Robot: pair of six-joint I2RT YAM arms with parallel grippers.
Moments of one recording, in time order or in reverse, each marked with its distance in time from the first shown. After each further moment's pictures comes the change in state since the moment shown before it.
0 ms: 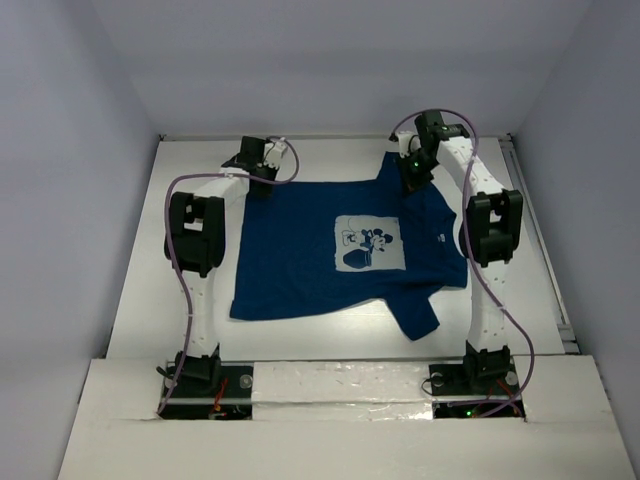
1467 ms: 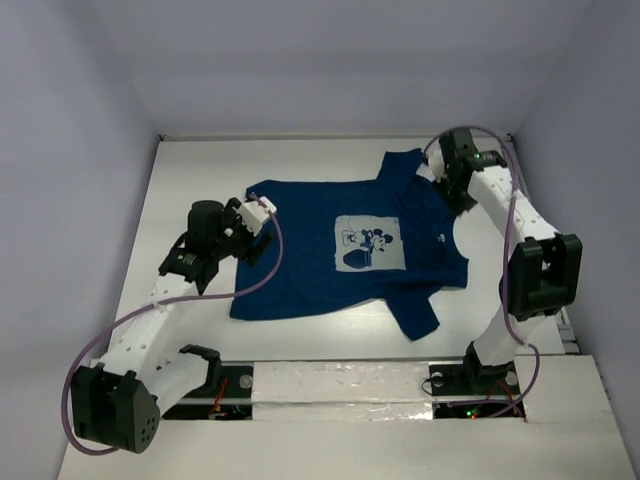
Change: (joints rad) left arm -0.049 -1.220 -0.902 -0.007 0.220 0.274; right arm 0.001 -0.613 -0.732 0.103 0.606 -0.137
